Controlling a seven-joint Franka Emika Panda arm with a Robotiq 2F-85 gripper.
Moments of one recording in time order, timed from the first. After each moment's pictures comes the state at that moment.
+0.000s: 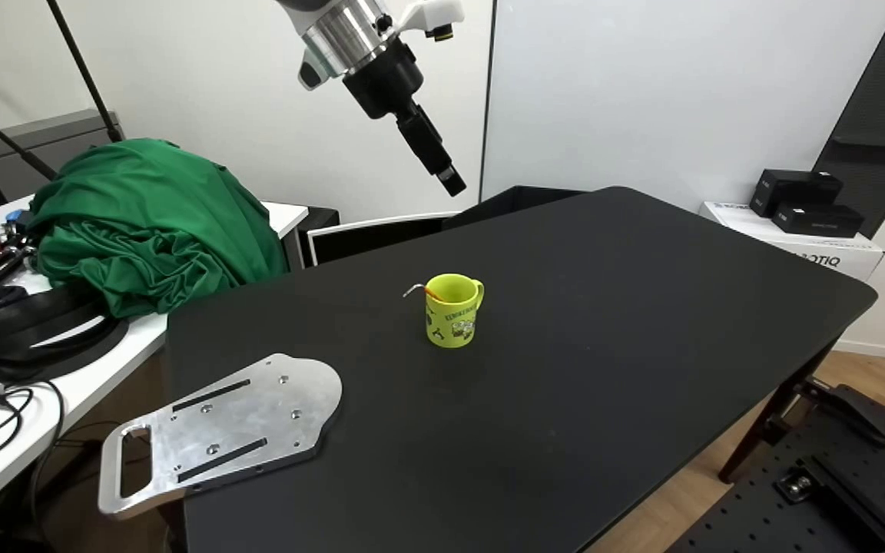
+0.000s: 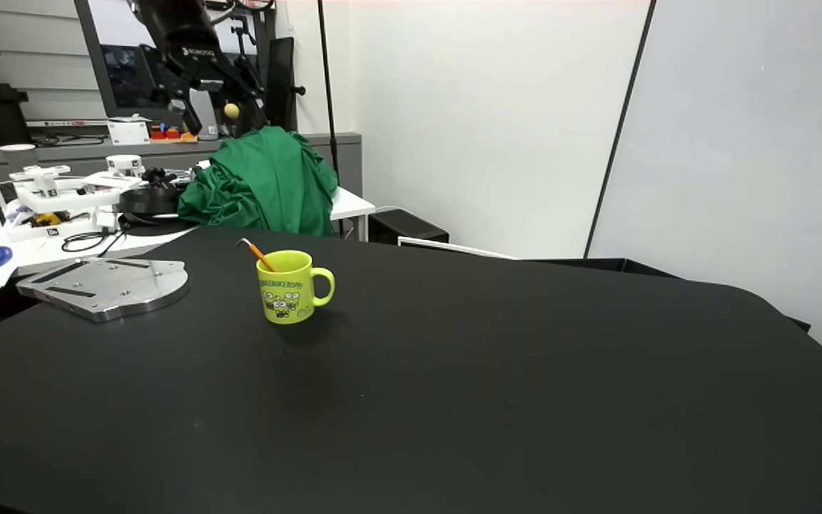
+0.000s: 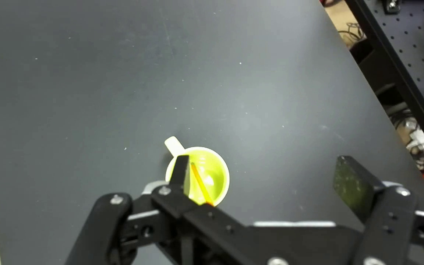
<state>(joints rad) 0.21 0.37 0.20 -1.66 -0.48 1.57 -0.67</state>
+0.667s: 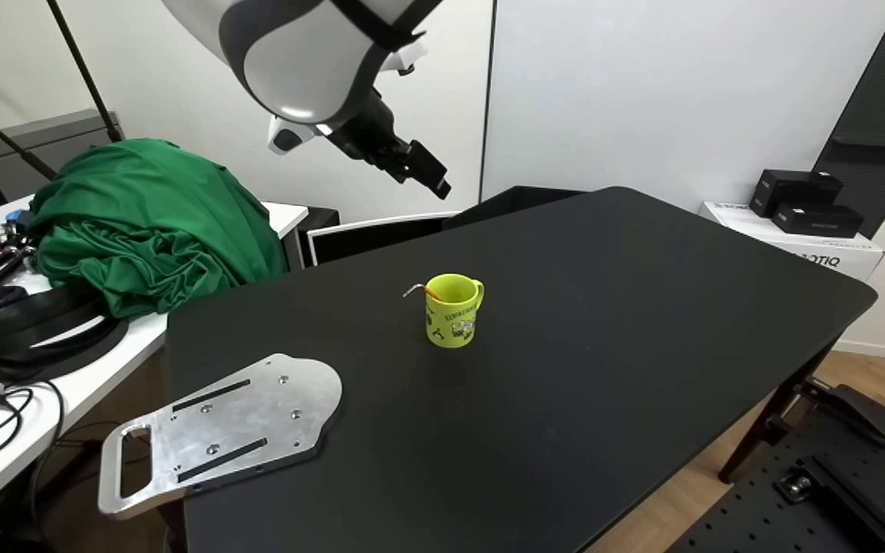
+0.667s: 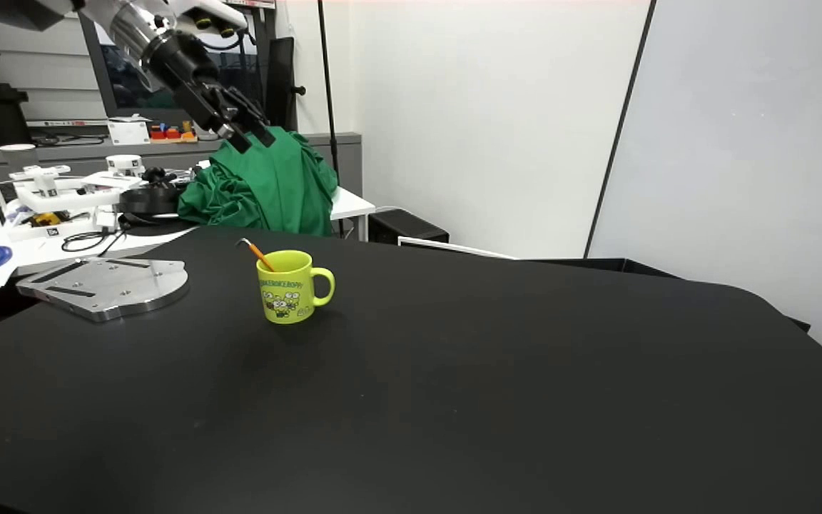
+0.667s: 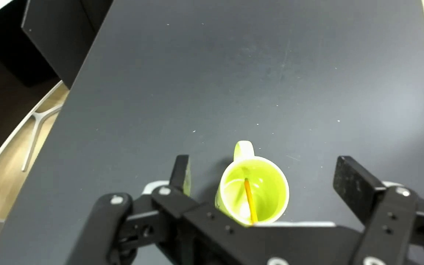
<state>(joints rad) 0.26 0.46 0.22 -1.70 -0.82 1.76 -0.99</state>
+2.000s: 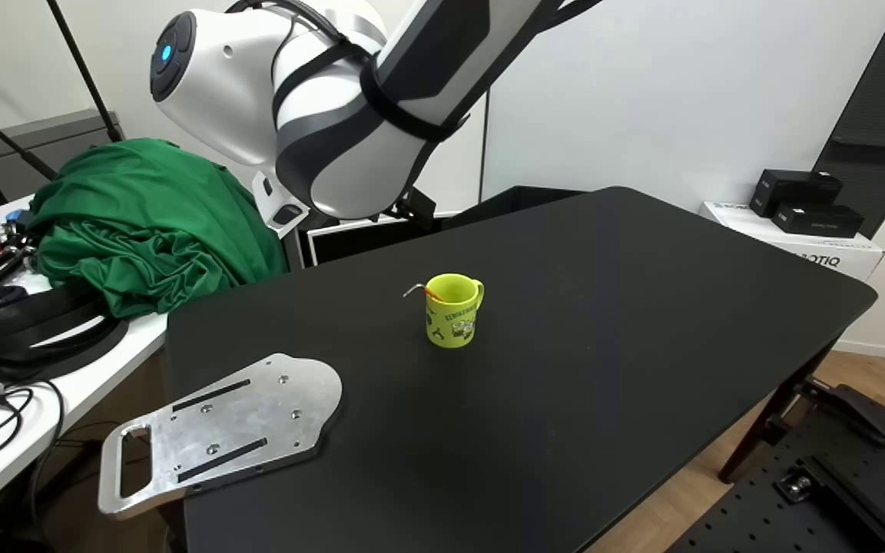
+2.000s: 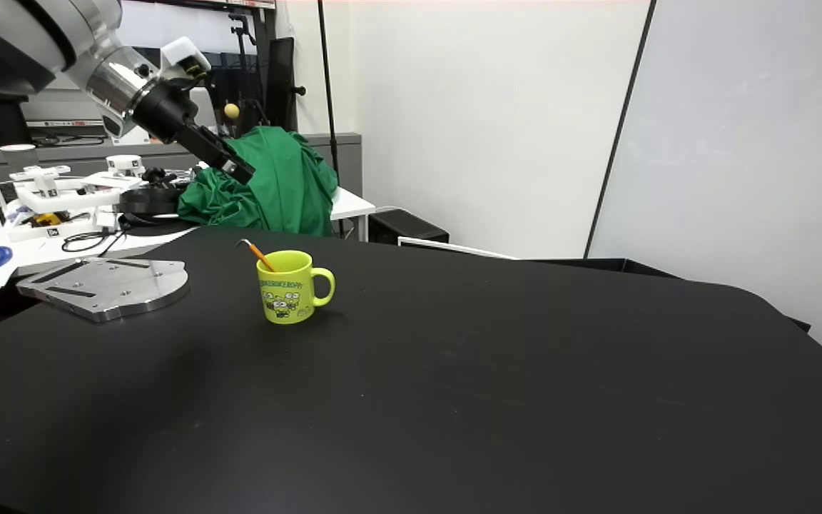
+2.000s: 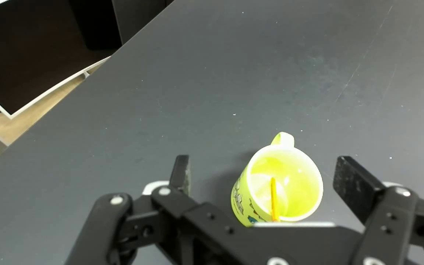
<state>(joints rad) 0.29 0.47 0.23 -1.84 -1.04 1.96 -1.07</state>
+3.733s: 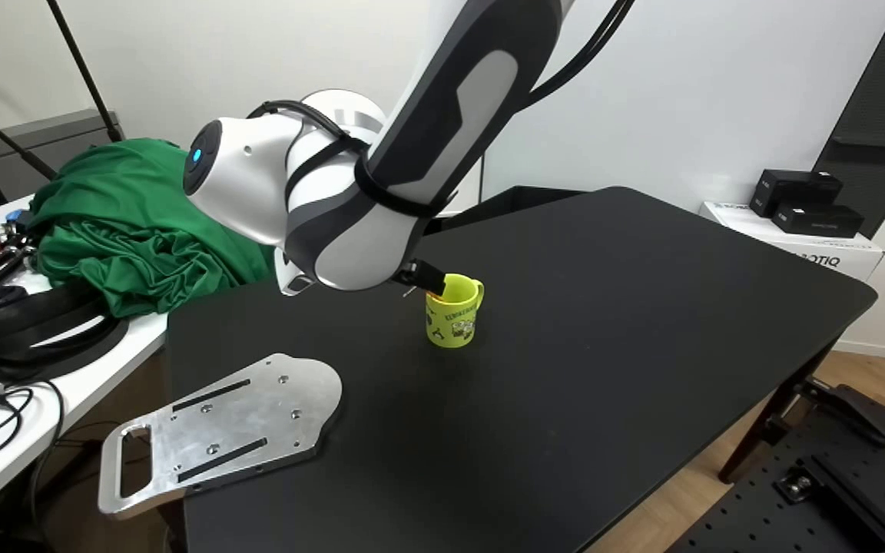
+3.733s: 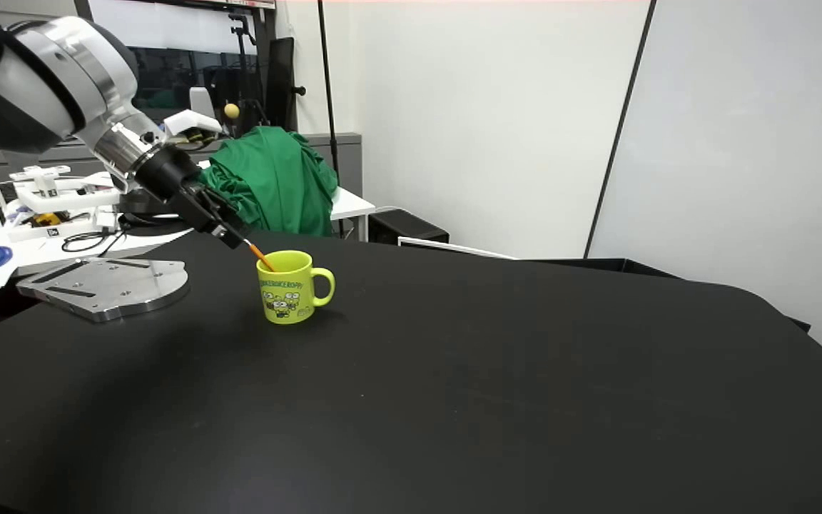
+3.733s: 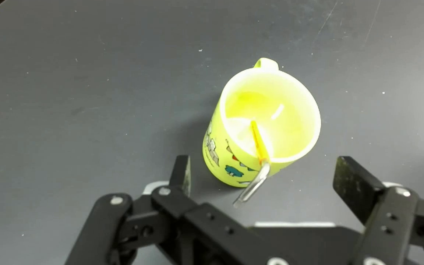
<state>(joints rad) 0.29 0.60 0.23 -1.84 -0.96 1.97 -0.96</state>
